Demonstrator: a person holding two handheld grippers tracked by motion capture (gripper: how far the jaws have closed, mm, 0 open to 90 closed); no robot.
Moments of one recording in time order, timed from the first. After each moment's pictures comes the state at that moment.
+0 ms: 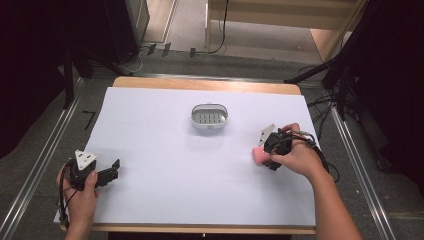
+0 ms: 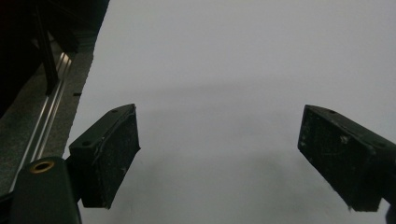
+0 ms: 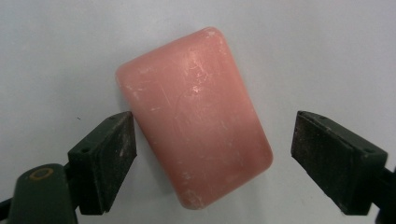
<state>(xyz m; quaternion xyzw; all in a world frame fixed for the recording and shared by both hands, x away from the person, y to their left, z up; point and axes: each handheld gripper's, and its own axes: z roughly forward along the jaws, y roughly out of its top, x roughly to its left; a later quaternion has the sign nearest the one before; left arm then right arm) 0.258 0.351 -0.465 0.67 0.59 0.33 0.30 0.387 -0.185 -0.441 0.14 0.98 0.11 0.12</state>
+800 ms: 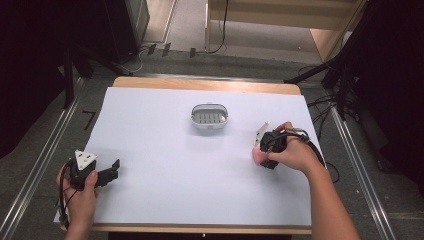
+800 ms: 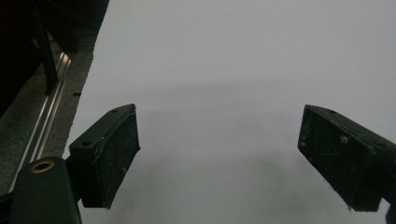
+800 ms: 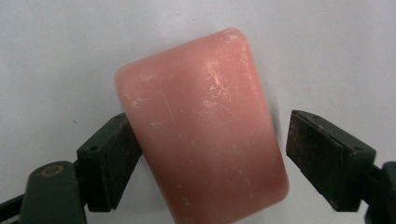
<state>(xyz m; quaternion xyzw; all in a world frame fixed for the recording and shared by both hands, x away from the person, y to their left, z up) 0.258 0.351 -0.465 0.67 0.59 0.33 0.30 0.400 -0.176 -0.449 0.12 0.99 0.09 0.08</state>
